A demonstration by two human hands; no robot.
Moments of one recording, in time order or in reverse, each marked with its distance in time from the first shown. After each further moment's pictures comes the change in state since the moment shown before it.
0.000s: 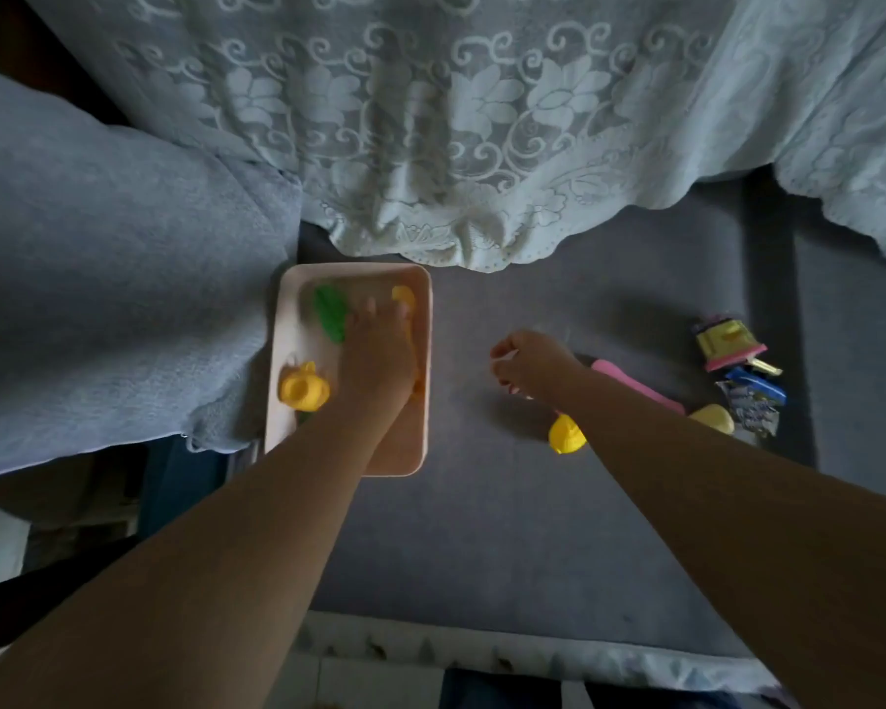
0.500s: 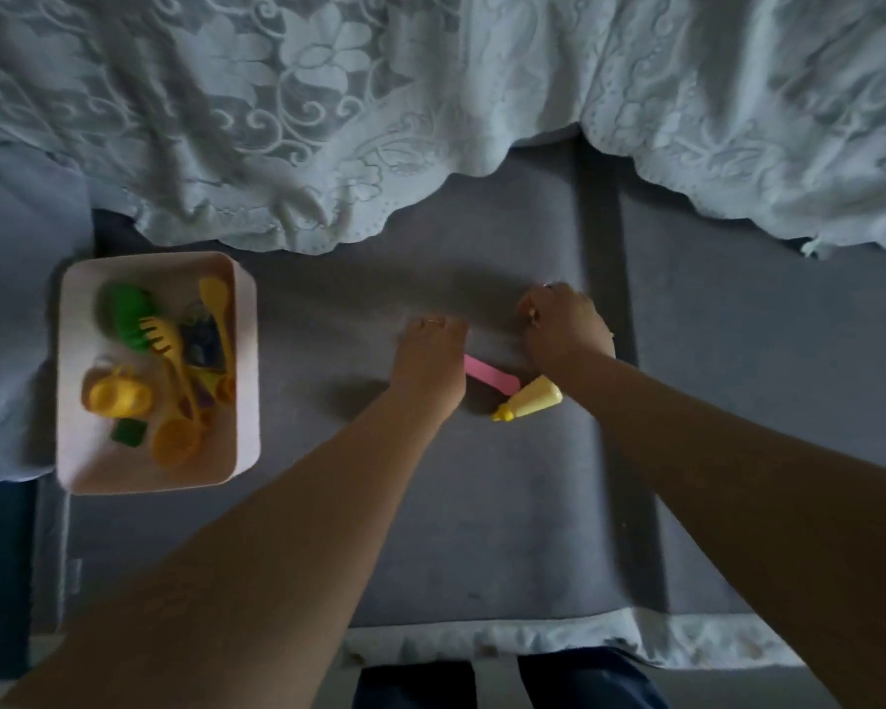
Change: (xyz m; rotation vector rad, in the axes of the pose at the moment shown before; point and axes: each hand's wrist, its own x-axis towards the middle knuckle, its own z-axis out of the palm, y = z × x) left_hand -0.033 0.223 0.094 -0.047 -0.212 0.368; right_hand -0.027 0.144 -0.159 -0.439 0.399 -0.056
